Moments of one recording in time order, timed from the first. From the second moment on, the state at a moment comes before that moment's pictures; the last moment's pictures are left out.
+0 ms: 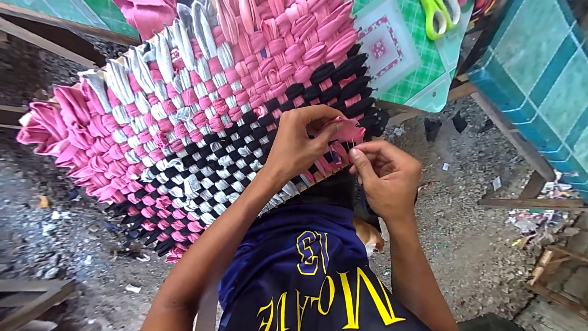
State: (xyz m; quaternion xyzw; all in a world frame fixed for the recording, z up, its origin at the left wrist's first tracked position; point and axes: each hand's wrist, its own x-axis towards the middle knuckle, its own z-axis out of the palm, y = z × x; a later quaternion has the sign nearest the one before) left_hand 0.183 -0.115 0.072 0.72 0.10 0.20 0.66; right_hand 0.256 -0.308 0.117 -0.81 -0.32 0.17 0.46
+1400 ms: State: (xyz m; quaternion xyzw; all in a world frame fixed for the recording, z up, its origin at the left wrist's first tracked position) left_hand 0.171 -0.122 0.067 0.79 0.03 0.30 0.53; right_hand 0.257 -0.298 0.113 -0.76 -0.29 0.21 0.55
